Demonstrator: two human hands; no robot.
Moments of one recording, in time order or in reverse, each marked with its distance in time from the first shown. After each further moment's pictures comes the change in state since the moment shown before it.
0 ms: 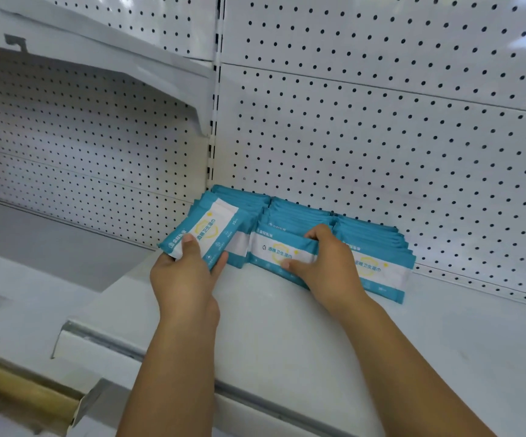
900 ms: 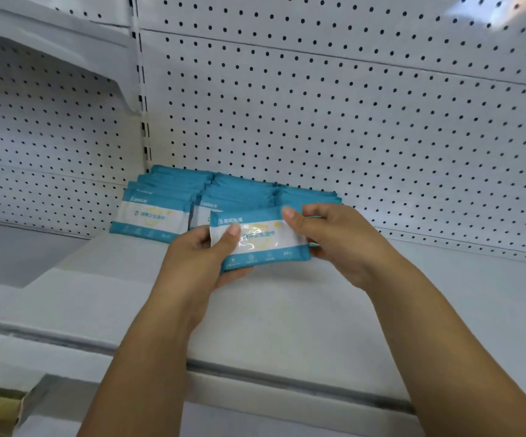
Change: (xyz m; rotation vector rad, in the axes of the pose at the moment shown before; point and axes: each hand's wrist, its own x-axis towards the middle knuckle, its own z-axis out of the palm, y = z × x) left_hand -0.047 -0.037 0.020 0.469 -0.580 -0.122; right_hand -0.039 0.009 -0.098 0.604 -0.167 0.247
